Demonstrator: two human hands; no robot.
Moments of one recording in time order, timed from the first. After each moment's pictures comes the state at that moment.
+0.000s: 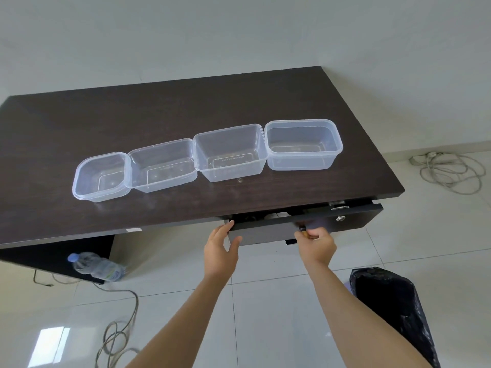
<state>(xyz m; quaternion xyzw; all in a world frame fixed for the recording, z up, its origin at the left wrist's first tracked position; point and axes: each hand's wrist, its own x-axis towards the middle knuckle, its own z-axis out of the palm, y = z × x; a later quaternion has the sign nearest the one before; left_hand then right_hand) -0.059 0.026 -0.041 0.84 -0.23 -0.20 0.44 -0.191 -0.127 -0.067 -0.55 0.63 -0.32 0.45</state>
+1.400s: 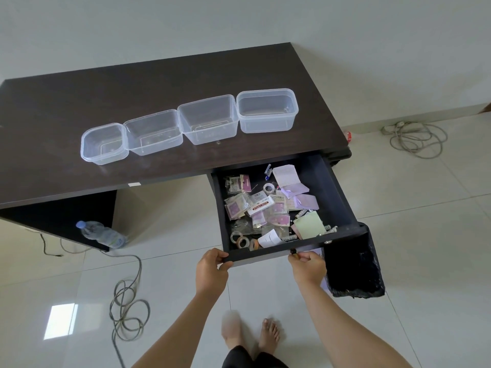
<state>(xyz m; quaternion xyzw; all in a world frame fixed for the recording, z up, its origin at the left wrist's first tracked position) -0.200 0.147 -0.032 0.87 -0.19 -0.27 0.36 -0.359 0.001 -0.072 -0.45 0.70 -0.23 0.51</state>
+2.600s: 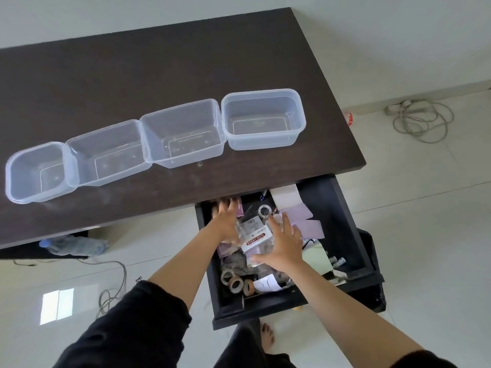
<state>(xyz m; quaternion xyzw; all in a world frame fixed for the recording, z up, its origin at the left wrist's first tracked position) -0.068 -0.073 -0.044 0.80 -0.38 -0.46 -0.03 -0.245 -0.118 -0.068 -0.79 0.48 0.18 0.33</state>
